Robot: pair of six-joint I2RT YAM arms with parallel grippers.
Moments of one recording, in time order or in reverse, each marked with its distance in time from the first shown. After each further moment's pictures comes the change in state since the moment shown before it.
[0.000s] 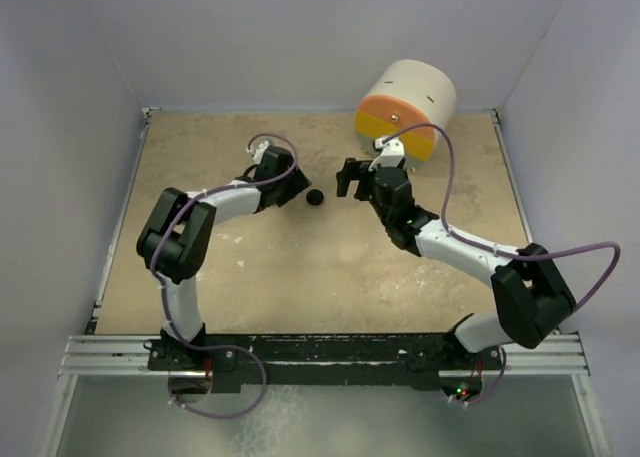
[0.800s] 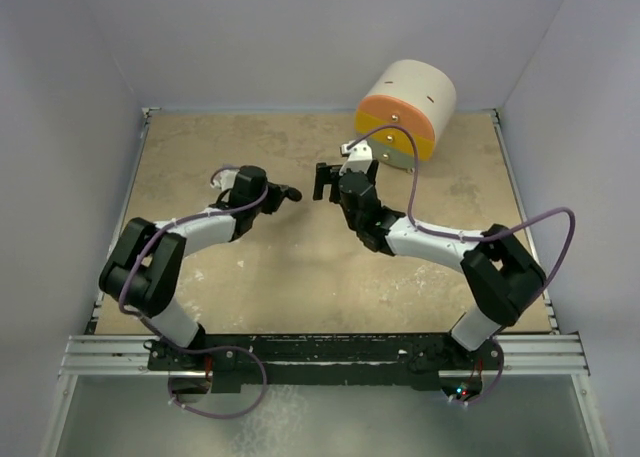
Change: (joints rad) left arm 0.040 -0.363 -0.333 0.117 -0.122 -0.513; right arm 0.131 0.187 0.120 0.075 0.192 -0.056
